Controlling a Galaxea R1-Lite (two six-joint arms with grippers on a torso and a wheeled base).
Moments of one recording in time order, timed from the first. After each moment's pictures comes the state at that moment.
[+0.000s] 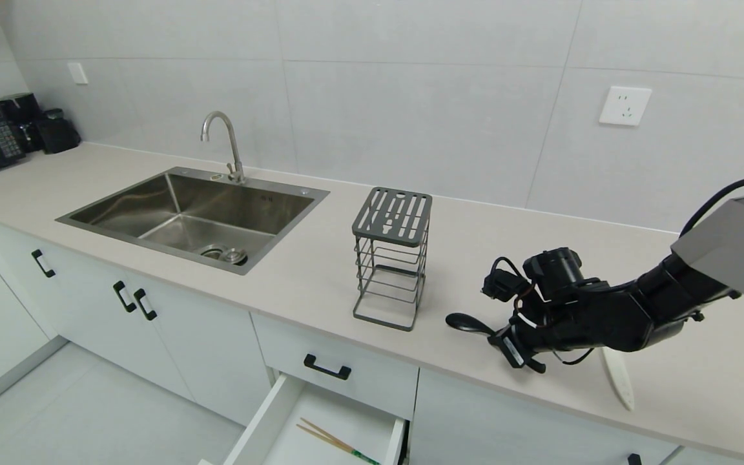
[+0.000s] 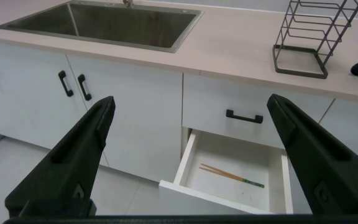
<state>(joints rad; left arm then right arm) 0.00 0.00 0.00 0.00 -0.06 0.00 0.31 2.19 -0.92 -0.30 0.16 -0.33</state>
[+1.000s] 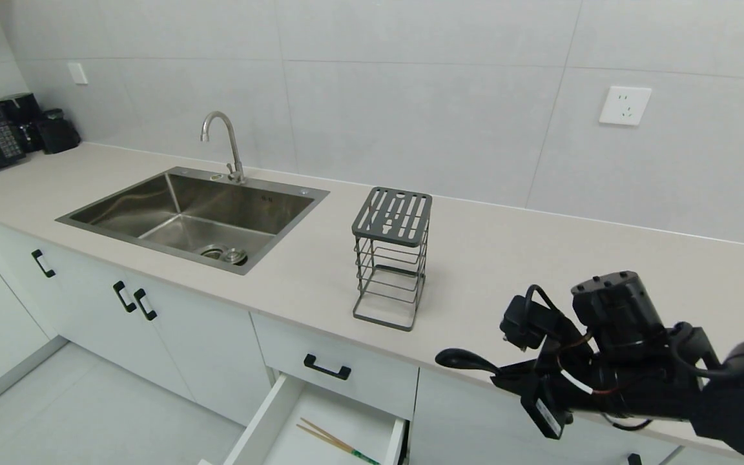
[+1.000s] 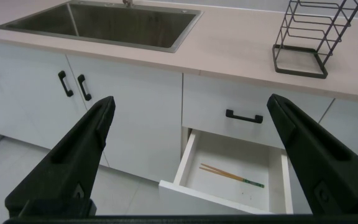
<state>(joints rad) 0.00 0.00 0.00 0.00 -0.06 0.00 0.54 1.78 -0.52 -0.42 0.19 -0.32</state>
